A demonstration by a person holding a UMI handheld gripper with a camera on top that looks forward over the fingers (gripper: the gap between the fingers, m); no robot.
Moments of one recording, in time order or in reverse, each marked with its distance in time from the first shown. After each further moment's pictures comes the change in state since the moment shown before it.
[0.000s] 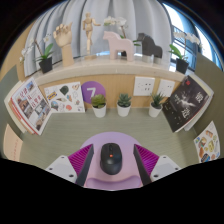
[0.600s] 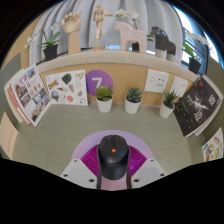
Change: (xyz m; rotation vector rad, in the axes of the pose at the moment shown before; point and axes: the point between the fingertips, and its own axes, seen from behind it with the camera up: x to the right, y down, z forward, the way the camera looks) arm -0.011 0.017 0.053 -0.009 -0.049 -0.087
